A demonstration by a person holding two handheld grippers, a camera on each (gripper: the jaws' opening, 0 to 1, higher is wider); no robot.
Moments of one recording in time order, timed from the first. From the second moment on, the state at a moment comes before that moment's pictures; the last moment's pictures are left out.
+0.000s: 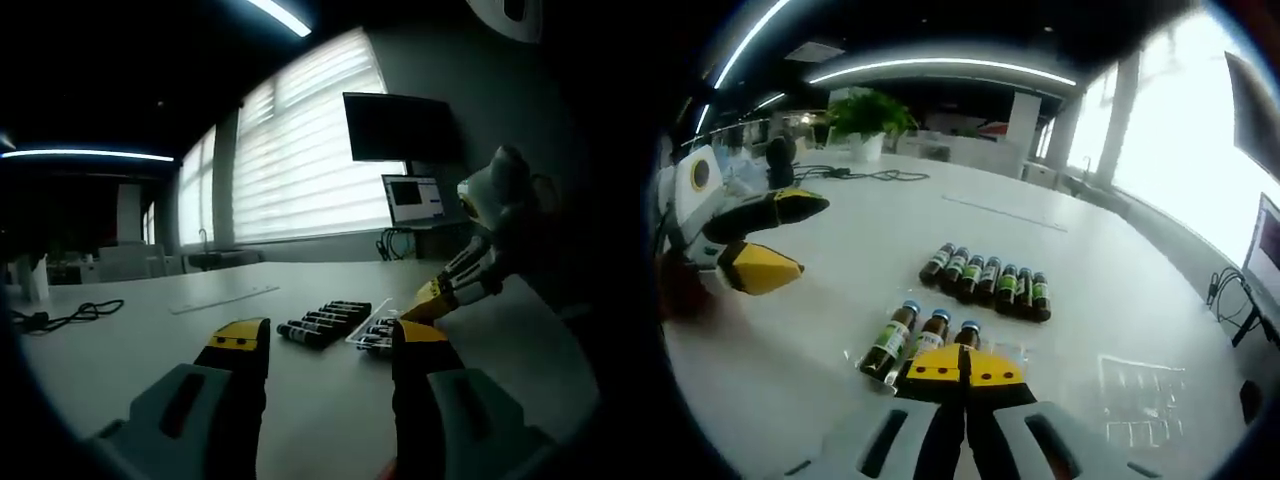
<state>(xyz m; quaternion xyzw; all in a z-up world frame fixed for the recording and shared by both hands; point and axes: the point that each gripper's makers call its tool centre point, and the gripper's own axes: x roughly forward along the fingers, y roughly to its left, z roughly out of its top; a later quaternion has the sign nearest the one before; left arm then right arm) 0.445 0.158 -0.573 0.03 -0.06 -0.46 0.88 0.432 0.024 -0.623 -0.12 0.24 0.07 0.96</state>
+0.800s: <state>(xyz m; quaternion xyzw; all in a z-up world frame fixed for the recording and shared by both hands) 0.447 0.159 -0.574 0.03 -0.05 -0.46 0.88 0.459 0.004 -0.581 -0.05 0.22 0.08 0.97</state>
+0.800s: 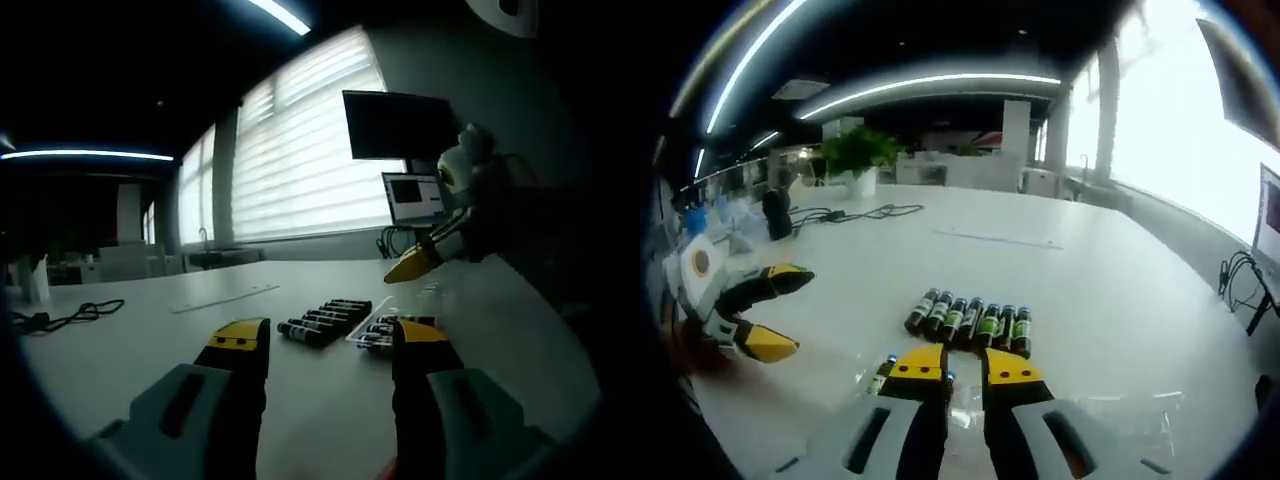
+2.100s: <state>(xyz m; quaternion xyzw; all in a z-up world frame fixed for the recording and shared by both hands) 0.450 0.161 -0.577 0.04 -0.05 -0.46 0.89 0.532 -0.039 -0.617 -0.01 0.27 0.05 0.96</state>
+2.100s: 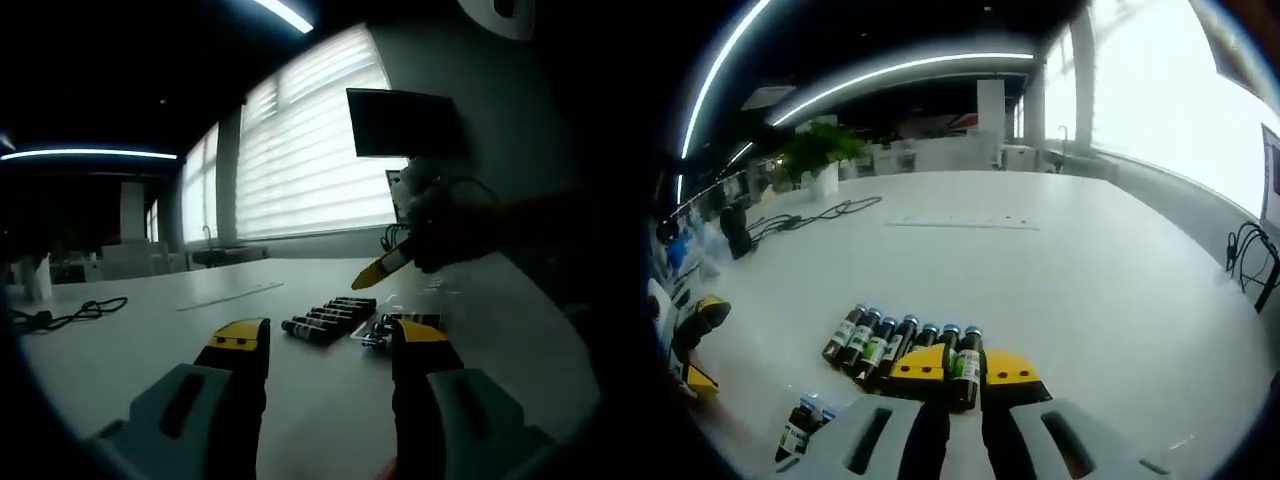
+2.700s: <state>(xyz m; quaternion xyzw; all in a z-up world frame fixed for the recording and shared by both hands) 0.450 0.161 -0.576 0.04 -0.05 -0.46 0.89 0.538 -0.042 -0.639 -0.02 0.30 0.04 0.95</state>
